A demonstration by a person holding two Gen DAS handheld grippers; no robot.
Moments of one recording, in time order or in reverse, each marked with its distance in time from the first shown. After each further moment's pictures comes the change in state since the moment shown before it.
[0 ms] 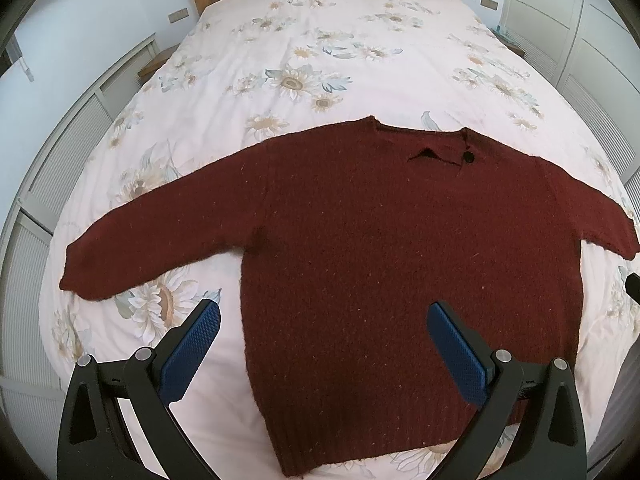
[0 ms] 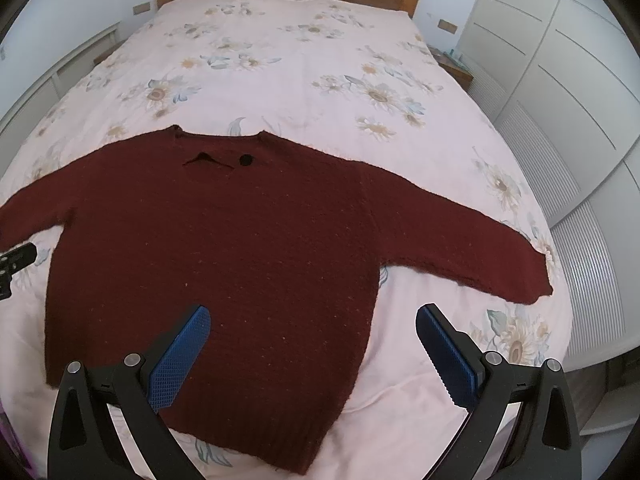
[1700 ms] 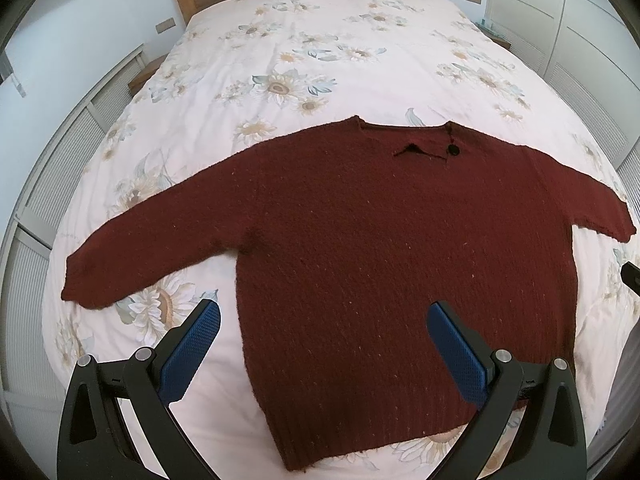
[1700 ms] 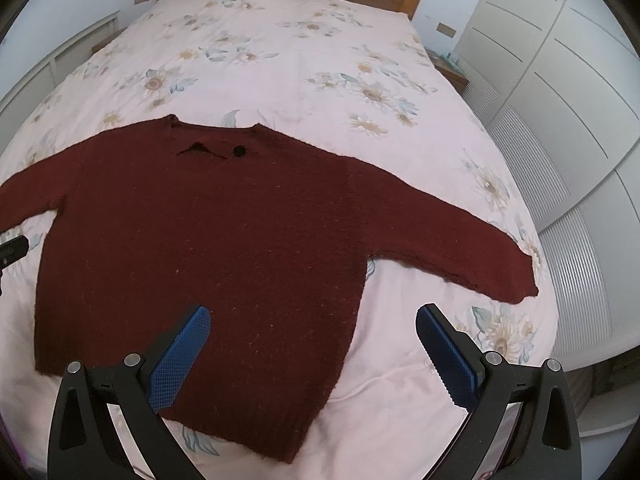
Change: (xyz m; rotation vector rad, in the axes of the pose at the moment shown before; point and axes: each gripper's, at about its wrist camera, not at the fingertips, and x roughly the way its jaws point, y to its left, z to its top) left arm -0.009 -0.009 -0.005 0.050 -0.008 -0.016; right arm -0.007 0.002 -0.006 -0.037 0.016 -0.045
